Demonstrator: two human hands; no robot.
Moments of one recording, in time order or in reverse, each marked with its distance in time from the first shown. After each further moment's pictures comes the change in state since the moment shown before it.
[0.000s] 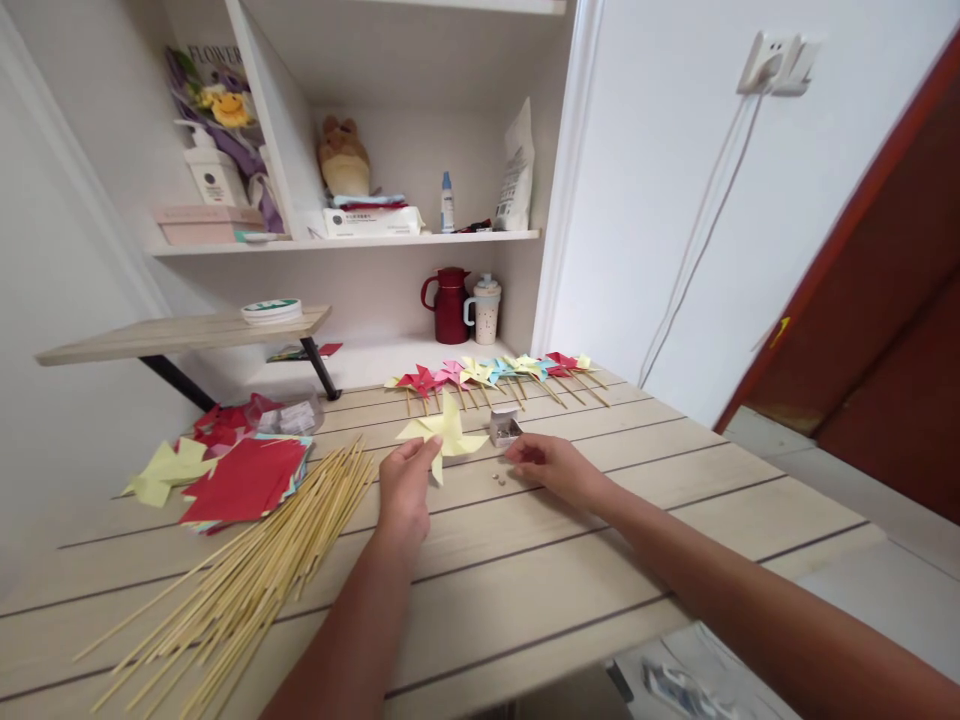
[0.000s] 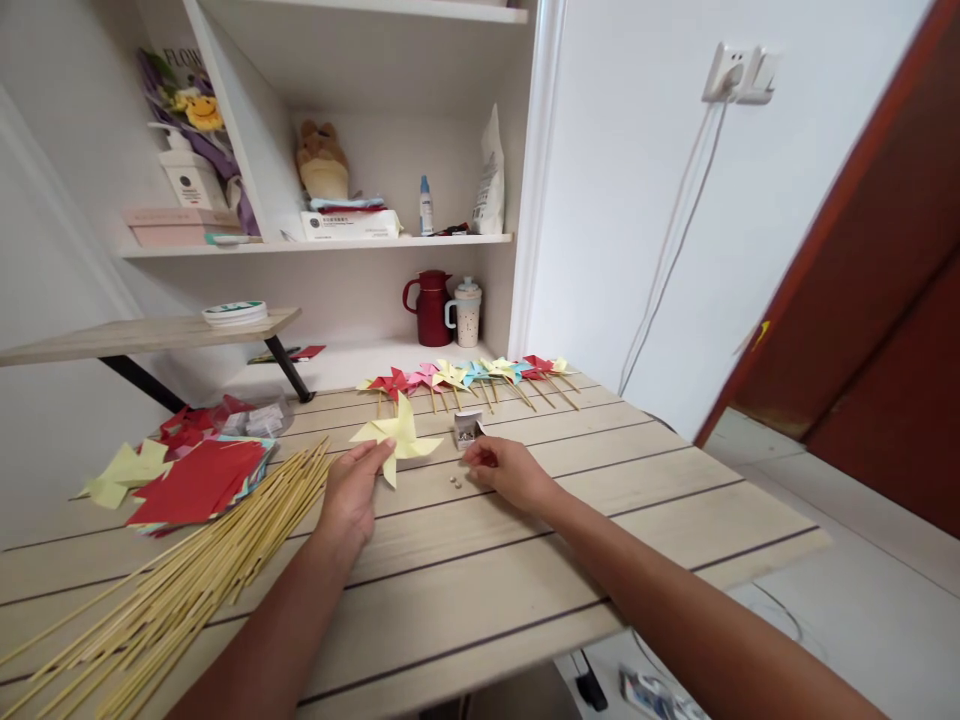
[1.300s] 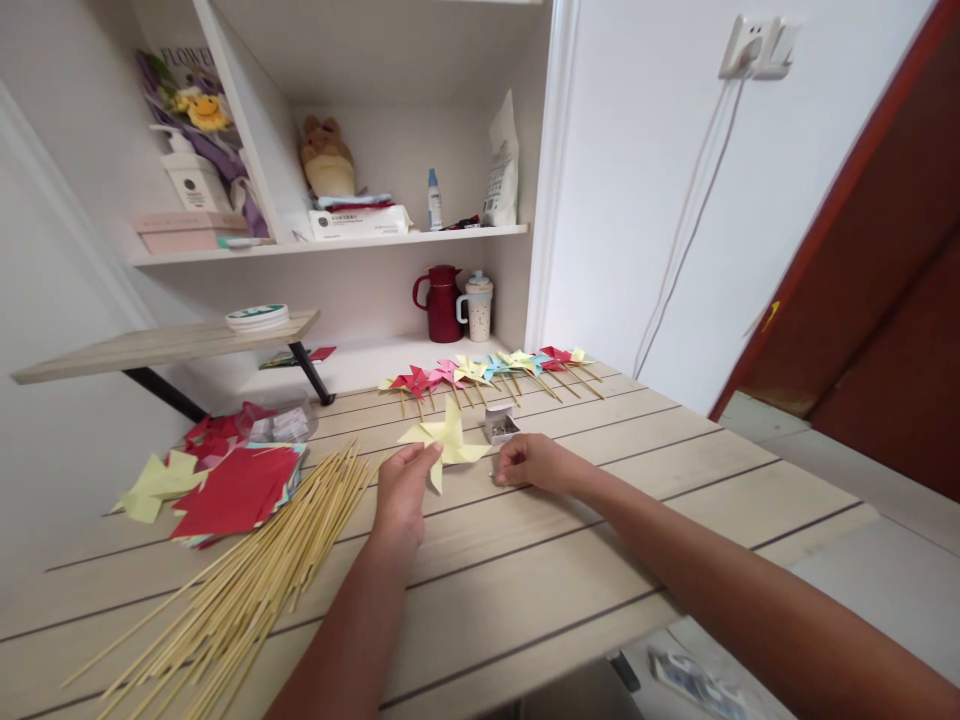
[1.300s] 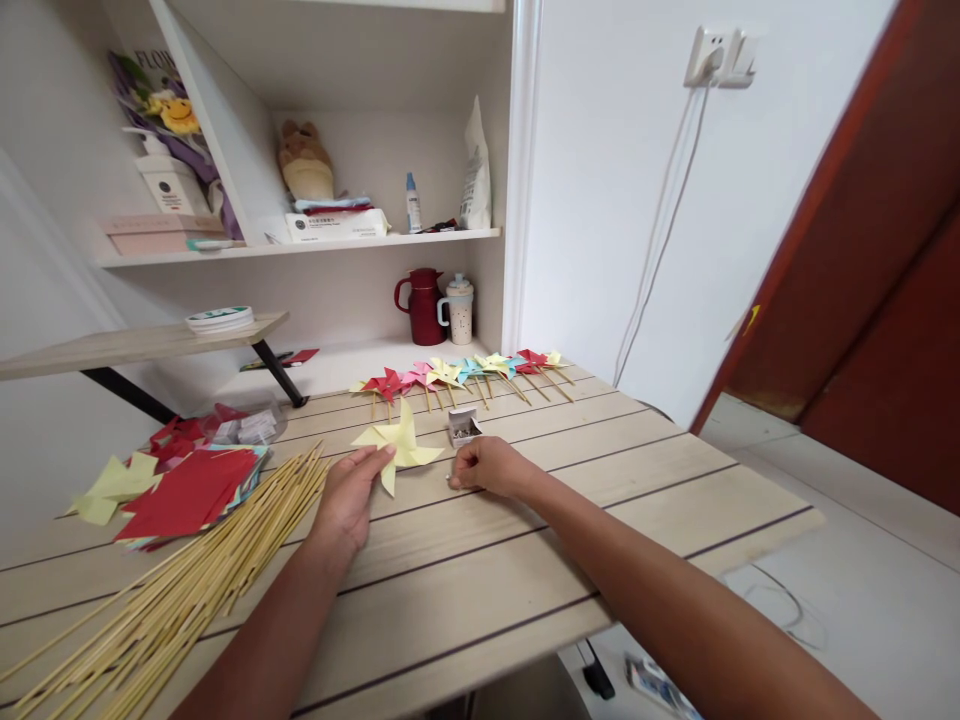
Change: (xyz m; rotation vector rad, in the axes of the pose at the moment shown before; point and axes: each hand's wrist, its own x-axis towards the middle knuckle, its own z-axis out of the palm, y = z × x) left_hand -0.002 -0.001 -0.005 0.077 -0.150 -0.043; right_hand 0.013 -0.014 0.003 -0.020 -0.209 0.083
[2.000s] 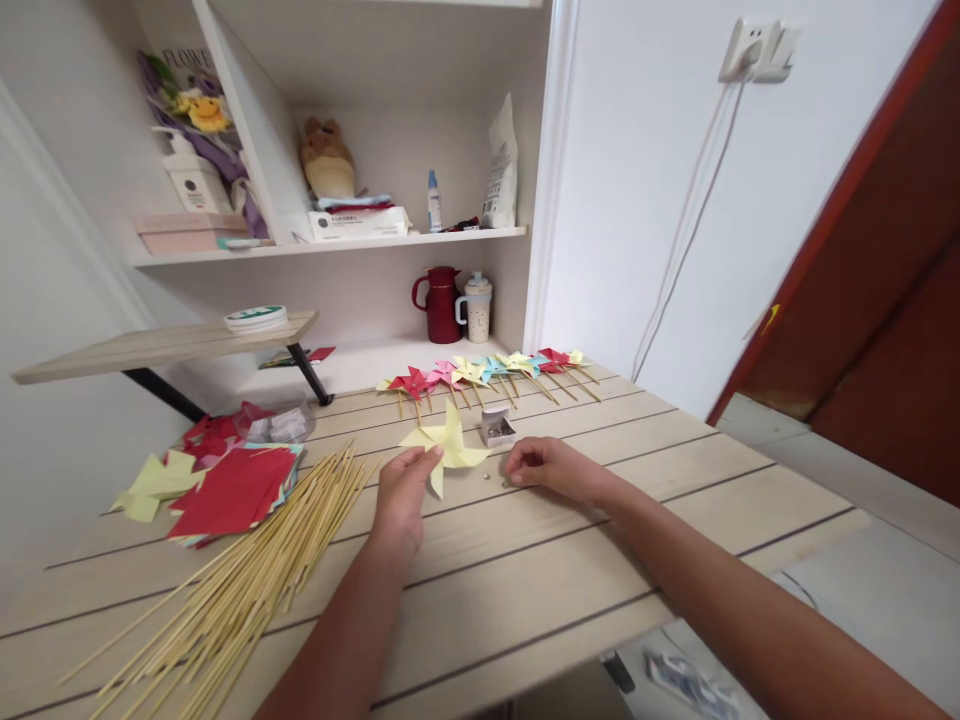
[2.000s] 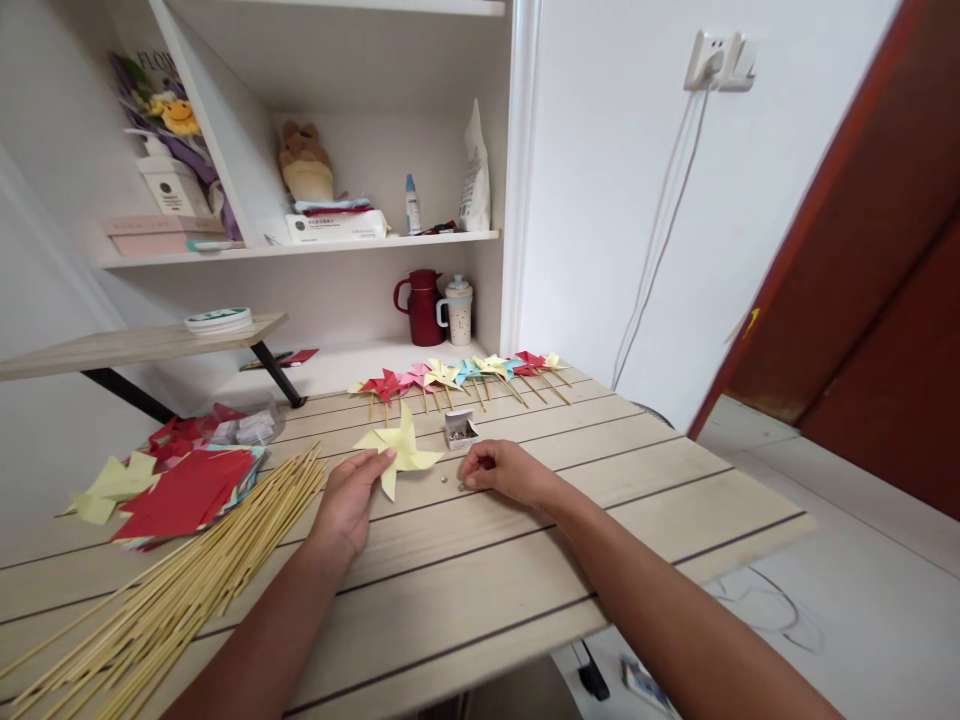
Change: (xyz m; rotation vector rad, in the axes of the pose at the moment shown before) left_hand -0.002 -0.003 0.002 0.008 -0.044 -0.020; right_hand -0.018 0.016 -0.013 0.181 0.002 -0.092
